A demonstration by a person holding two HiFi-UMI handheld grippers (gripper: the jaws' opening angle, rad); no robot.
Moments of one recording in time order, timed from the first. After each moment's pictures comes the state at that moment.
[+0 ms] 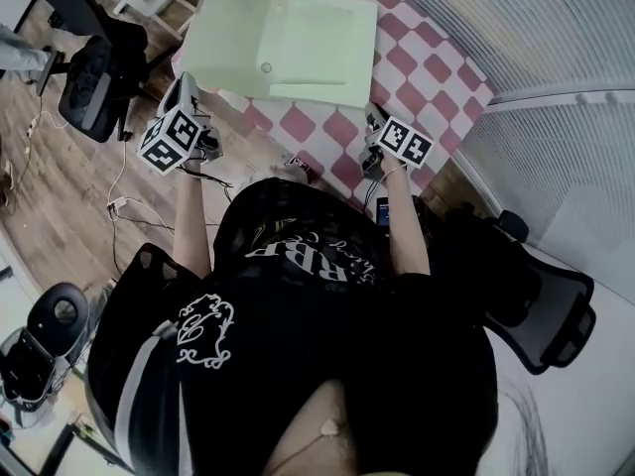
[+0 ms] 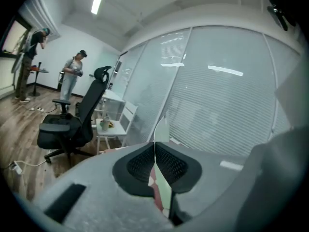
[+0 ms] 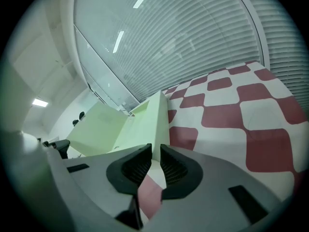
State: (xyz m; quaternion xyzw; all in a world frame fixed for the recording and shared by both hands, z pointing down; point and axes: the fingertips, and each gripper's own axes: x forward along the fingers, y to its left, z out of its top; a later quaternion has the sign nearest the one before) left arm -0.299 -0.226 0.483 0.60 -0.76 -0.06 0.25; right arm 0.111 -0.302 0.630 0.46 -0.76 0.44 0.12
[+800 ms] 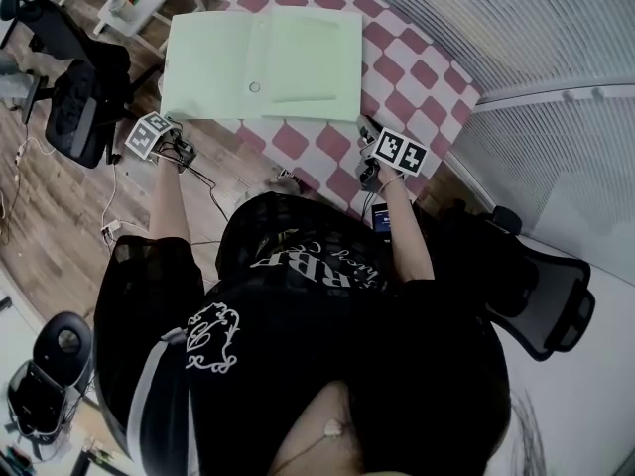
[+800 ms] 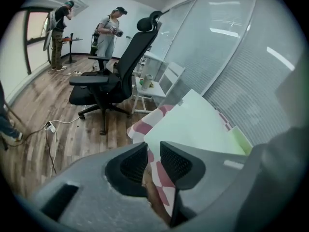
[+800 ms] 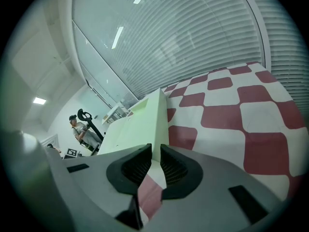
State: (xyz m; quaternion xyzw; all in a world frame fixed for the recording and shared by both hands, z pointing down) left arm -0.419 -0.217 0.689 0.41 -0.77 0.01 0.49; right arm 0.110 -0.304 0.629 0.46 -0.76 0.44 0.14
